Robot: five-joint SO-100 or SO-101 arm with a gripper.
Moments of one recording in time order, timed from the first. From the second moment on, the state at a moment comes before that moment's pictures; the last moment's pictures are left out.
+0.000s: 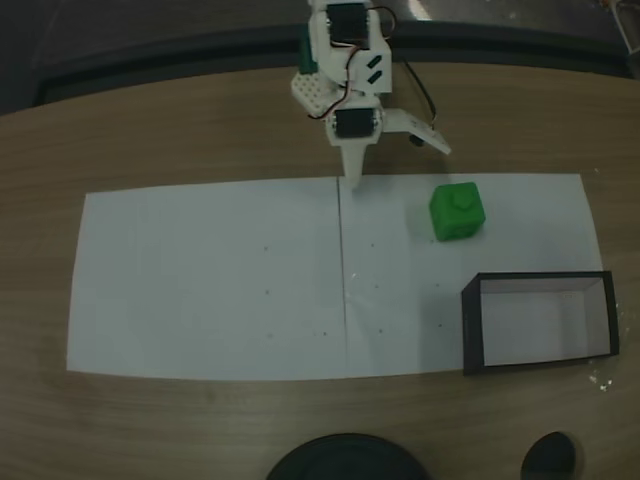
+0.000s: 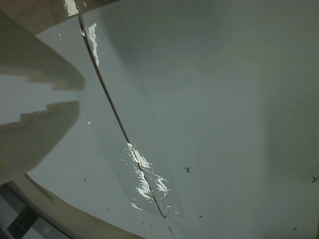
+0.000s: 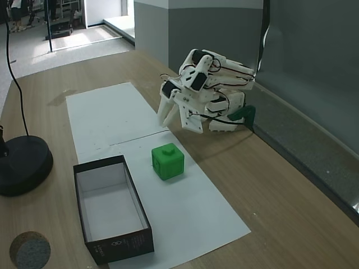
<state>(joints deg) -0.6 198.0 175.2 73.7 0.4</state>
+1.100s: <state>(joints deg) -2.9 197.2 153.3 64.9 -16.3</state>
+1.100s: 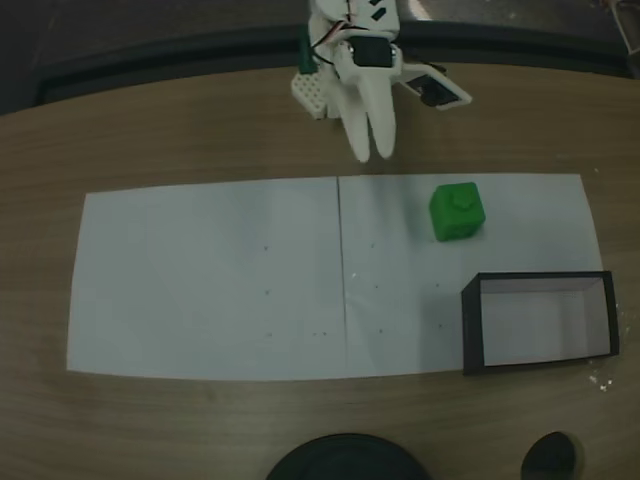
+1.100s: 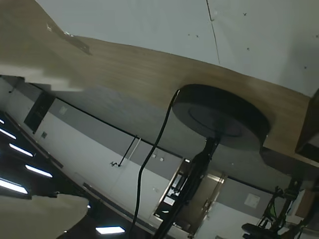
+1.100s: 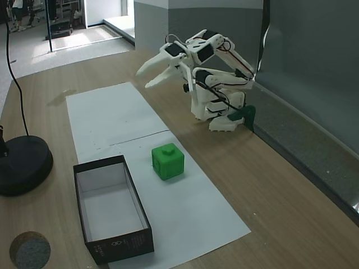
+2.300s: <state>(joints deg) -31.6 107.1 111.3 80.3 -3.5</state>
